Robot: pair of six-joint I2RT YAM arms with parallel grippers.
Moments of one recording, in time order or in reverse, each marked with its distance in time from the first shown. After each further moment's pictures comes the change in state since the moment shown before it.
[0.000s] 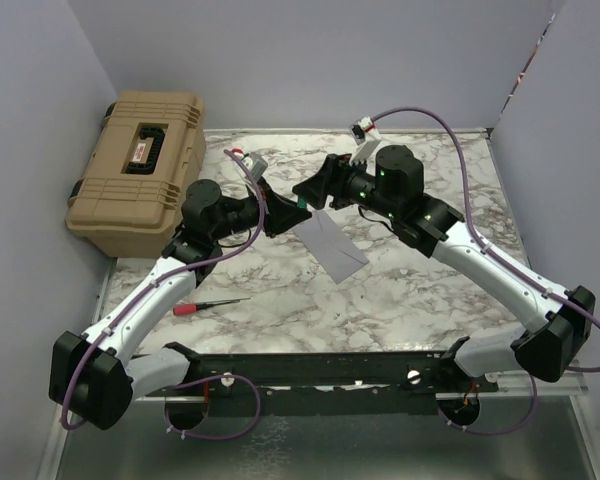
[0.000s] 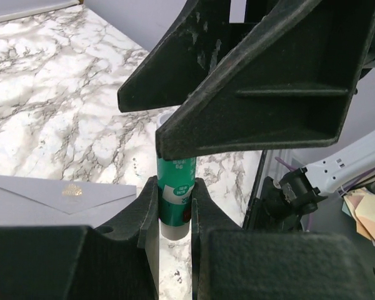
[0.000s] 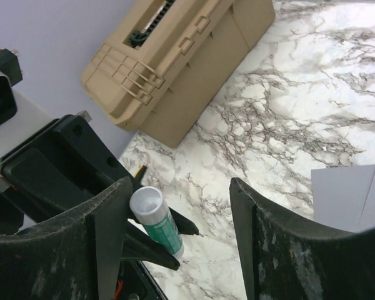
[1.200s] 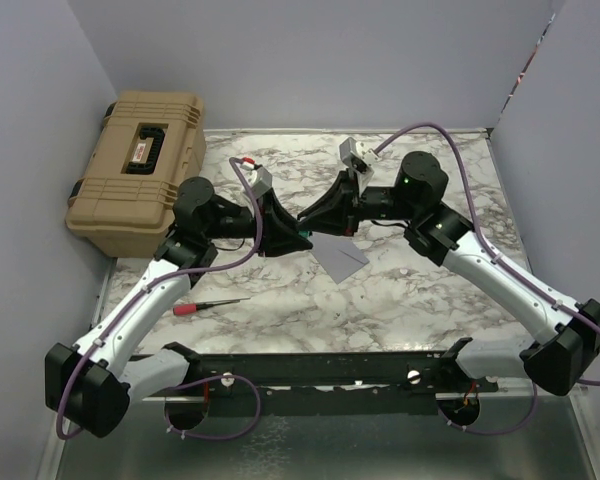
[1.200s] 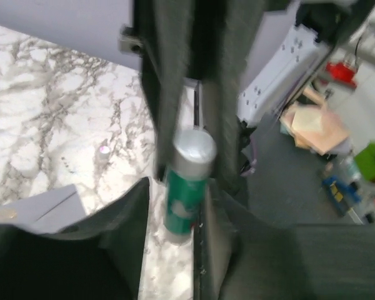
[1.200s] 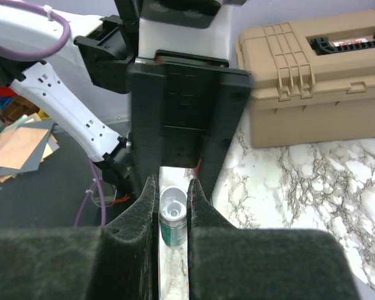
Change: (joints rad) left arm 0.003 -0.044 0.042 -0.058 0.406 0.092; right arm -0.045 -0.073 -0.113 0.235 -0.726 -0.348
